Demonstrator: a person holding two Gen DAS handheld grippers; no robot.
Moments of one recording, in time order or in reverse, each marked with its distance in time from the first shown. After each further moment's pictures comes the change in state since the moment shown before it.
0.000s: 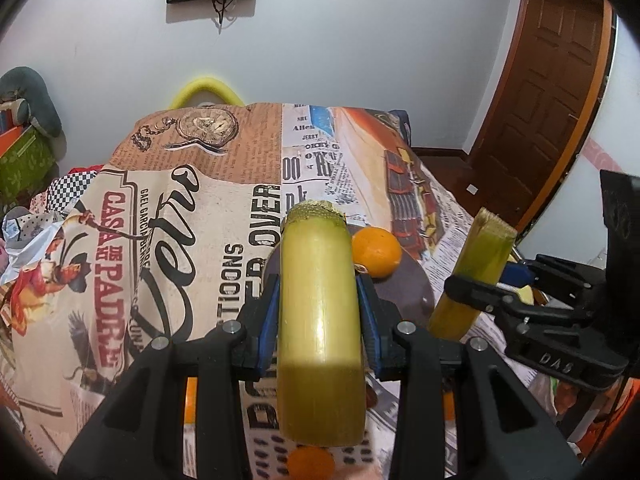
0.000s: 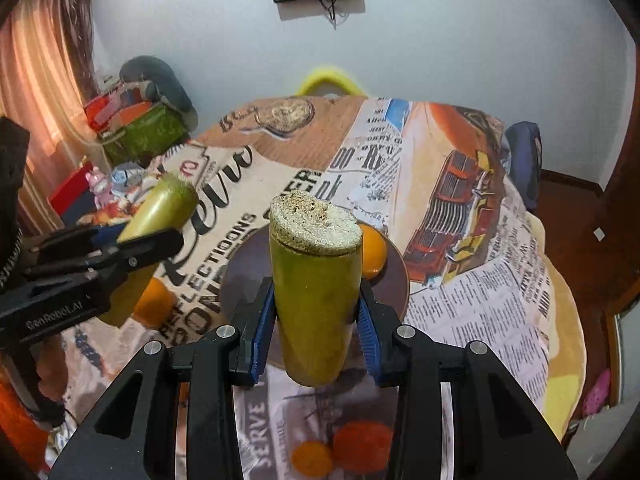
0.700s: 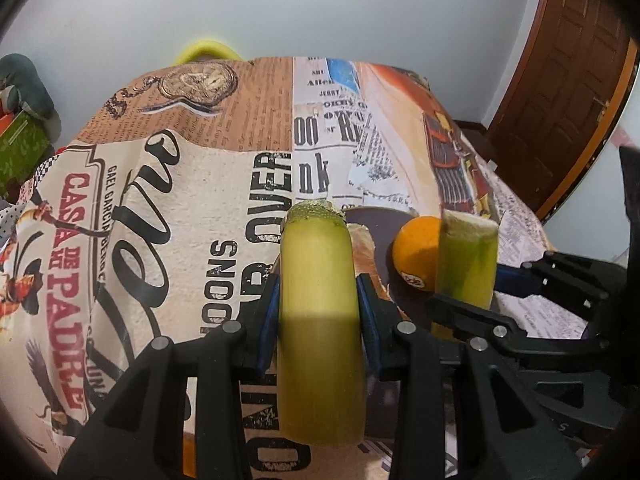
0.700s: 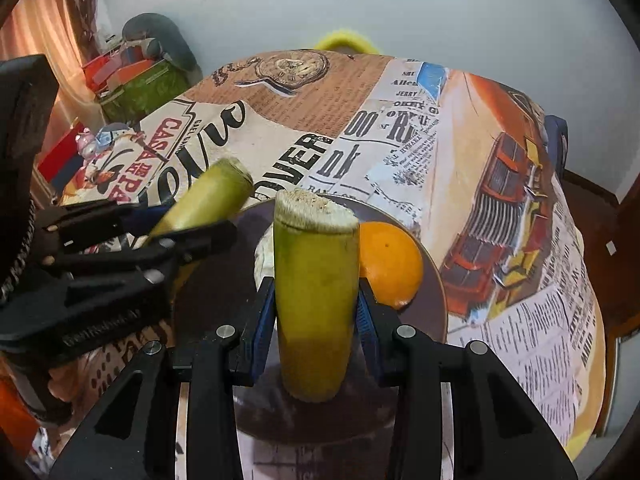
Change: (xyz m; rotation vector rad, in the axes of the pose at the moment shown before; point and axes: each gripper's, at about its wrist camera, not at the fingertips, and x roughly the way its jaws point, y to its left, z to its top) left arm 0.102 0.017 0.009 -0.004 0.127 0.039; right arm 0.081 -0.003 0.016 -0.074 0.122 0.025
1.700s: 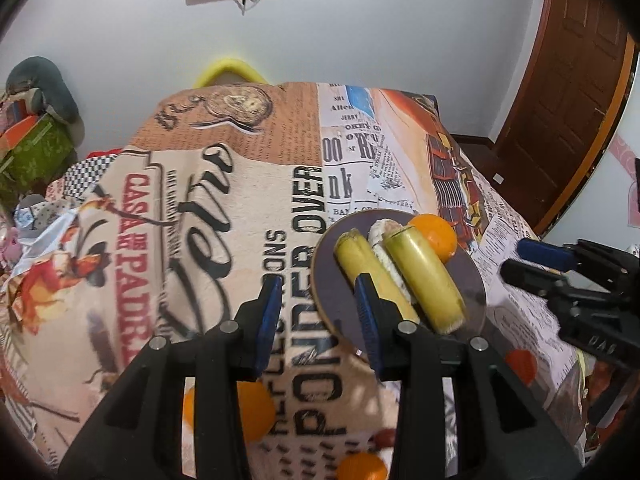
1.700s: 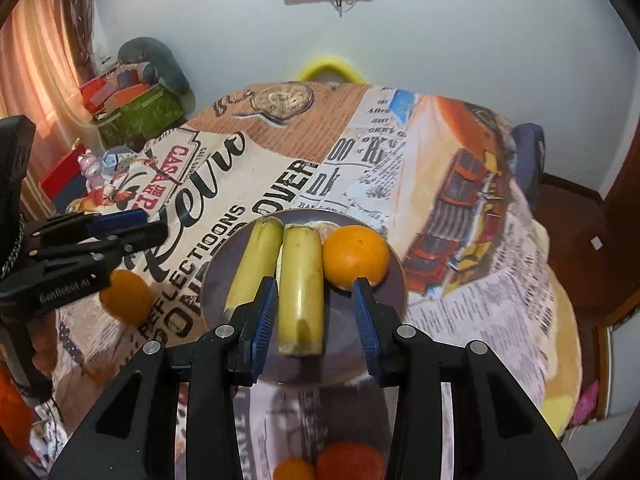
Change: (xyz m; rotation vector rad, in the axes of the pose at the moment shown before) left arm -0.086 0.020 -0.023 -0.019 -0.066 0.047; right arm -0.070 0.004 -0.017 0.040 -0.091 -0.051
